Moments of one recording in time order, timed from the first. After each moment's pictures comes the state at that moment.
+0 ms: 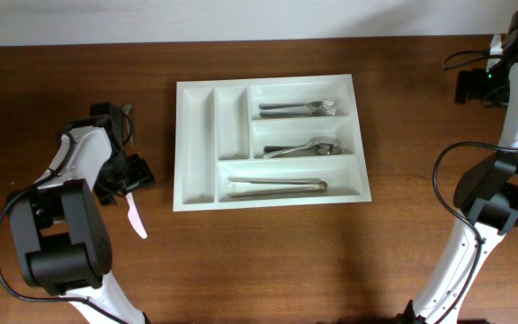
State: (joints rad) left arm 0.15 1.98 1.34 -1.01 -0.08 -0.35; right arm -0.39 2.44 2.53 -1.39 0.13 -0.16
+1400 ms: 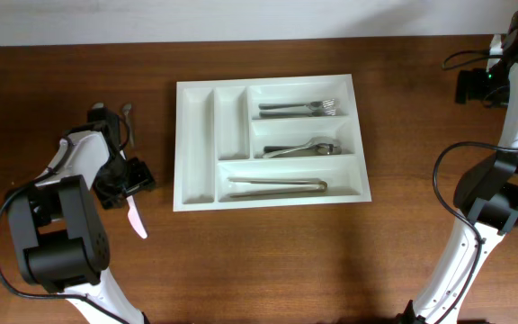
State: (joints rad) left arm 0.18 2.00 1.30 -0.95 -0.01 -0.34; right arm -0.39 2.44 2.53 -1.39 0.13 -0.16
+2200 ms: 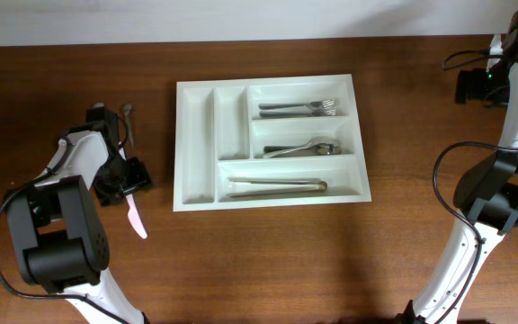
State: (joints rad) left arm 0.18 2.00 1.30 -0.93 -0.04 -0.26; right arm -0.39 2.44 2.53 -1.39 0.13 -0.16
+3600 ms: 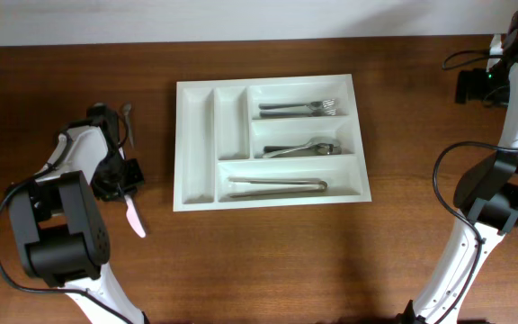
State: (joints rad) left arm 0.18 2.03 1.38 -1.03 -0.08 -0.23; right arm -0.39 2.44 2.53 -1.39 0.13 -0.16
